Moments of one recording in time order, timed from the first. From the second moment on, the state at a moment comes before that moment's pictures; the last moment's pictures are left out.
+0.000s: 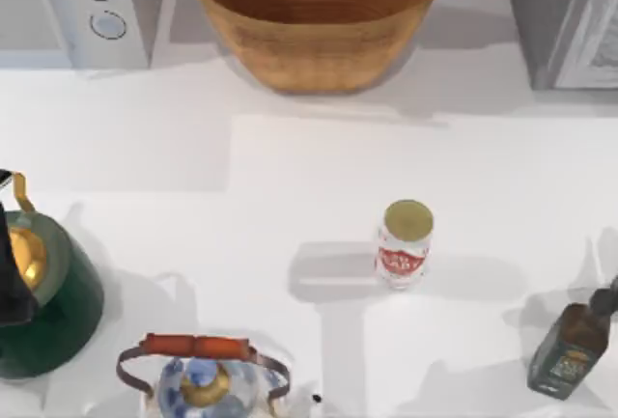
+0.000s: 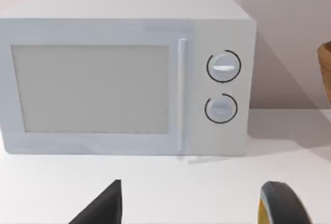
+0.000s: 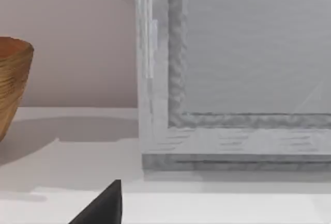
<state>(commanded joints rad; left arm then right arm) 0.00 0.00 0.00 0.00 0.00 0.00 0.00 0.00 0.00 0.00 0.00 0.00</state>
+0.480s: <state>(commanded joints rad) -0.10 0.22 0.21 -0.18 0.00 0.00 0.00 0.00 0.00 0.00 0.00 0.00</state>
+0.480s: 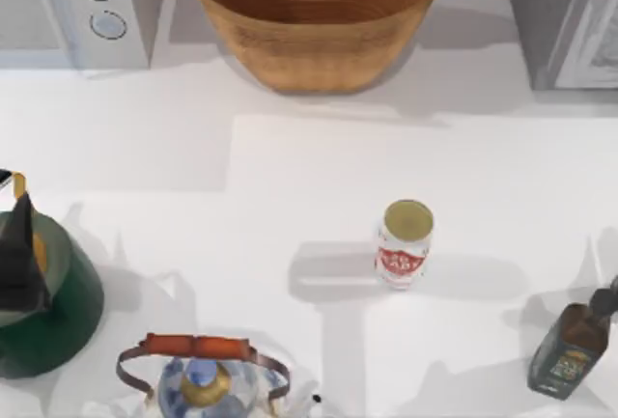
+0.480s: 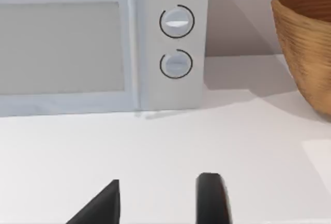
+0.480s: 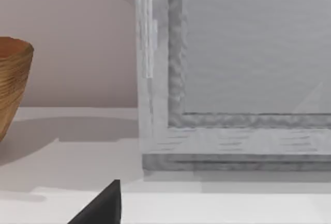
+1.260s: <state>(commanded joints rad) -0.59 1.63 1.60 -1.02 0.00 -0.04 0.00 0.00 0.00 0.00 0.00 0.00</state>
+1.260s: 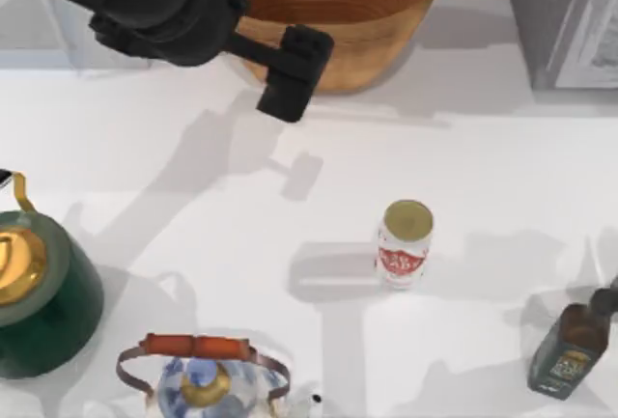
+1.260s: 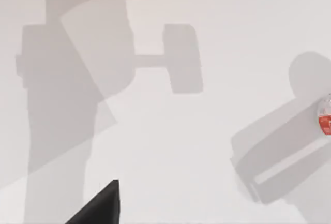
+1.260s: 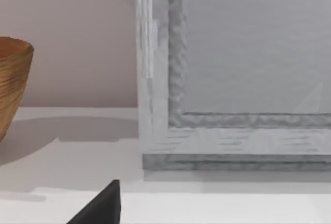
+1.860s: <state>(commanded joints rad) -0.86 2.41 2.37 -1.49 0.01 -0.05 0.00 0.00 0.00 0.00 0.00 0.00</state>
